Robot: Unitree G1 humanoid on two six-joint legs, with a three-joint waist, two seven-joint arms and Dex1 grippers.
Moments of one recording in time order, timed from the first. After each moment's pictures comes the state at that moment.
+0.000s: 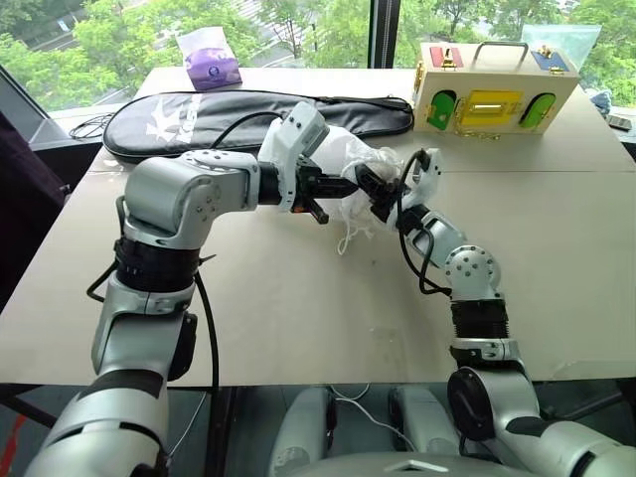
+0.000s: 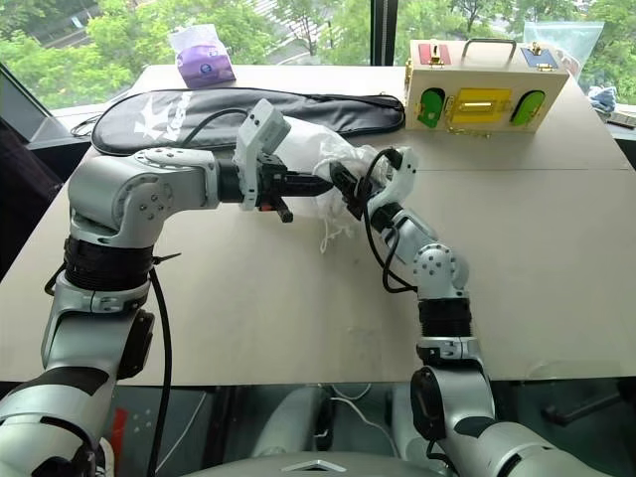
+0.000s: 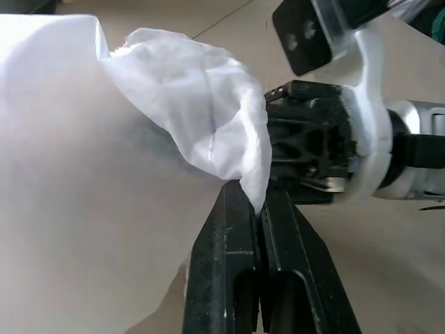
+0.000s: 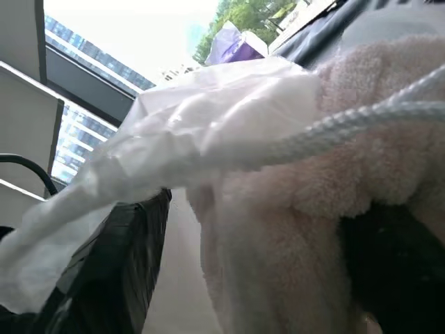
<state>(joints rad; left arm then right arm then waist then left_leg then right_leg) -0.93 0.61 -0.13 -0.05 -0.56 1.10 -0.74 -0.64 0.08 -0.17 0.09 0.83 0.72 0.17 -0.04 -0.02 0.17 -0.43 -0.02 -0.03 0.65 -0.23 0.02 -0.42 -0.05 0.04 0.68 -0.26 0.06</state>
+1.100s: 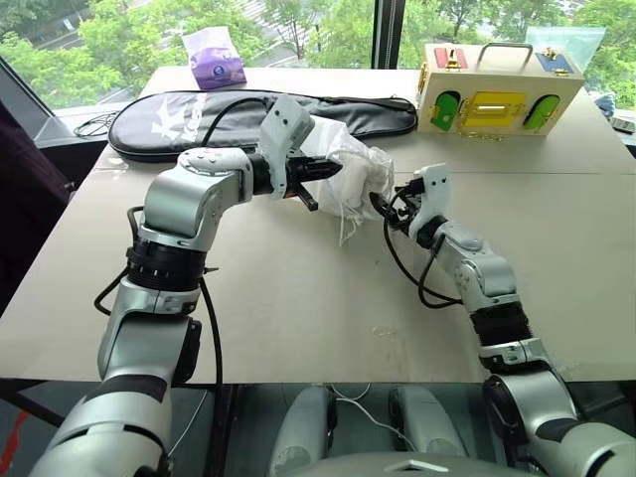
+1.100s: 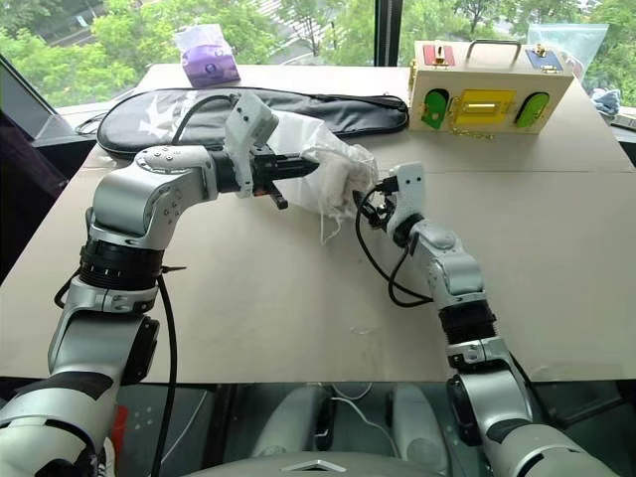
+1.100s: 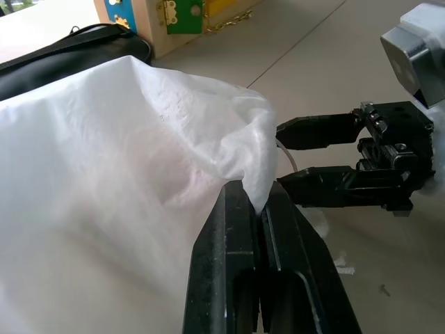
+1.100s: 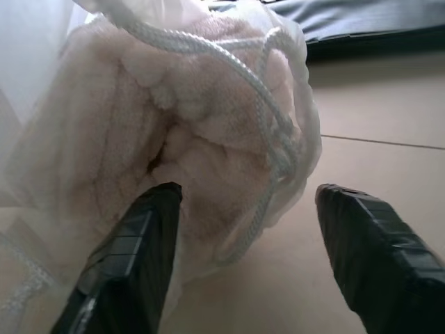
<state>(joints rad) -0.91 0.58 -0.13 0.09 -0.38 0.82 -0.81 -0.62 -0.10 0.04 0.26 0.32 0.42 0.31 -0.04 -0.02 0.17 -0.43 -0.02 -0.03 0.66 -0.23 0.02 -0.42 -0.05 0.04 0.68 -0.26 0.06</state>
